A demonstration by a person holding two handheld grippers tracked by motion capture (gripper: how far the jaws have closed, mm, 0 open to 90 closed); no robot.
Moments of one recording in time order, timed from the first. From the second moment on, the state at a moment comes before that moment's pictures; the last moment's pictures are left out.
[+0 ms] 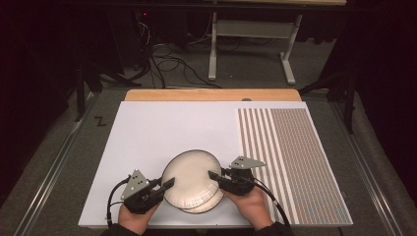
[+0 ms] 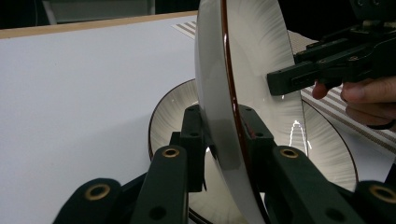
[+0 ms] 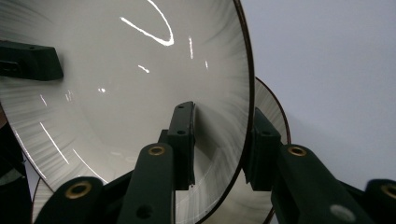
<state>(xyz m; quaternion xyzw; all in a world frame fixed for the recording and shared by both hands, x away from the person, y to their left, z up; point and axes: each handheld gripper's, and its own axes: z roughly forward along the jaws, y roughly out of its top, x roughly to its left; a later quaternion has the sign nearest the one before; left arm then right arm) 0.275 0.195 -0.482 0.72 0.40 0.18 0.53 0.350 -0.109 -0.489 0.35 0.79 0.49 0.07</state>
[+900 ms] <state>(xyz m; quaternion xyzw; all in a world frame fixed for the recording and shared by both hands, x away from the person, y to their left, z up) 0.274 0.199 -0.481 0.71 0.41 0.18 0.55 0.335 -0.116 -0.473 0.34 0.78 0.52 0.10</state>
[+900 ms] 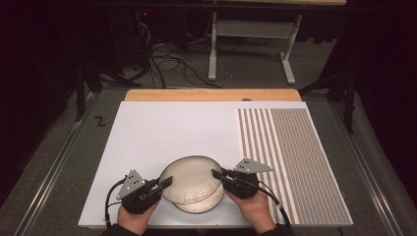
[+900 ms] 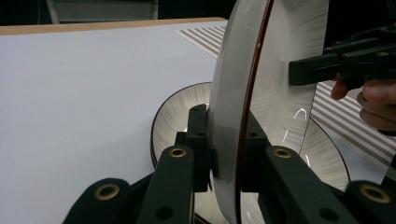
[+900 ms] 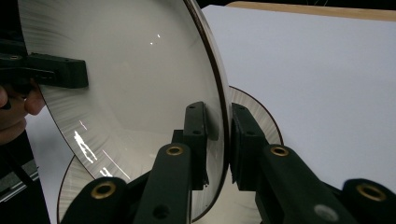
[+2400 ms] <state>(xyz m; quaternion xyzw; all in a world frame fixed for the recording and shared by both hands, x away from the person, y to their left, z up) 0.282 0.188 -0.469 0.69 0.40 0.18 0.57 0.322 -0.134 -0.448 0.32 0.76 0.54 0.14</state>
